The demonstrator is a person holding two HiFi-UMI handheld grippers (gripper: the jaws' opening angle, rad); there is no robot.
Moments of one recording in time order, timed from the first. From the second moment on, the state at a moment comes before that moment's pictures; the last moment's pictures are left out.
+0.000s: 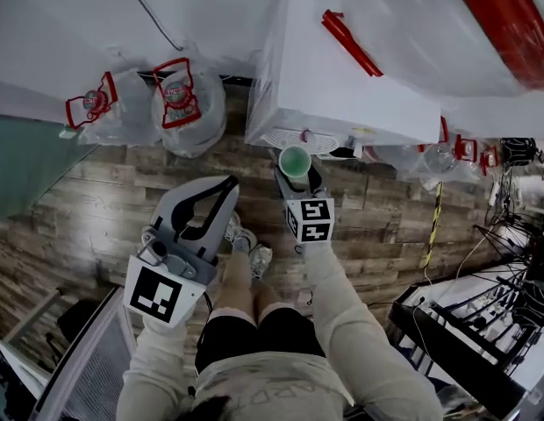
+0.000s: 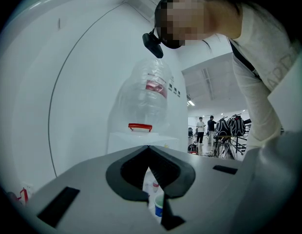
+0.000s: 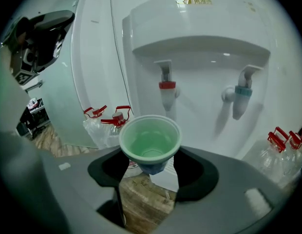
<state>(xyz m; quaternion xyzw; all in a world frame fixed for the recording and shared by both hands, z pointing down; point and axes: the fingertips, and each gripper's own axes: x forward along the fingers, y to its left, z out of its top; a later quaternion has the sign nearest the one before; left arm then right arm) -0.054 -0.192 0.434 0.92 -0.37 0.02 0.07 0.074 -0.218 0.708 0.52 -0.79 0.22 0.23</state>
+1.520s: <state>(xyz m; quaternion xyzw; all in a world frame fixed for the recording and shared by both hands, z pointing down) -0.092 -0.201 0.495 0.90 -0.42 0.04 0.10 0.078 -0.277 0.805 0.54 -0.76 0.23 0.29</state>
